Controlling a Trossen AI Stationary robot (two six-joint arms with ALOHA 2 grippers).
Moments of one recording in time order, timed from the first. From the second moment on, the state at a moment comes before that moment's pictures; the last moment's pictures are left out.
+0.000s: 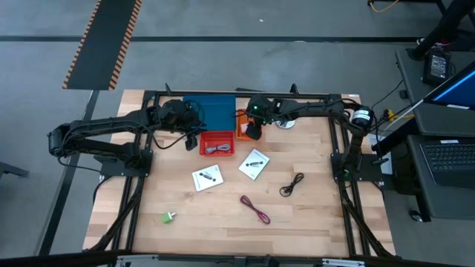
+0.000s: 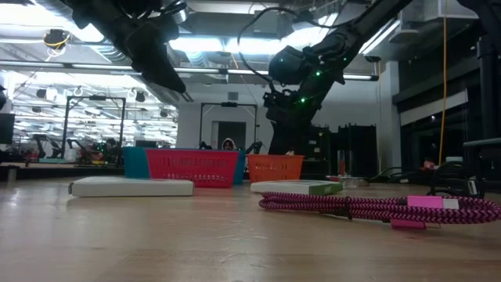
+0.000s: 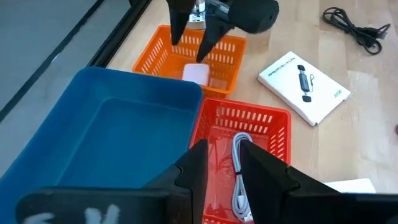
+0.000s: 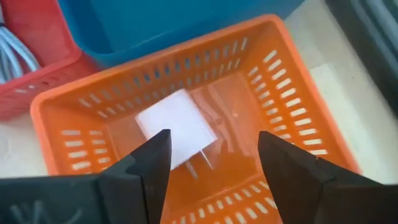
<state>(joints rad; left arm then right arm) 0.37 1.01 0.73 -0.37 0.05 0.06 -0.41 1.87 1.22 -0.31 0.06 -0.03</state>
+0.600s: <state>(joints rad) -0.01 1.01 0.82 -0.60 0.00 -0.15 -0.17 1.61 1.13 -0.12 0.06 -0.12</state>
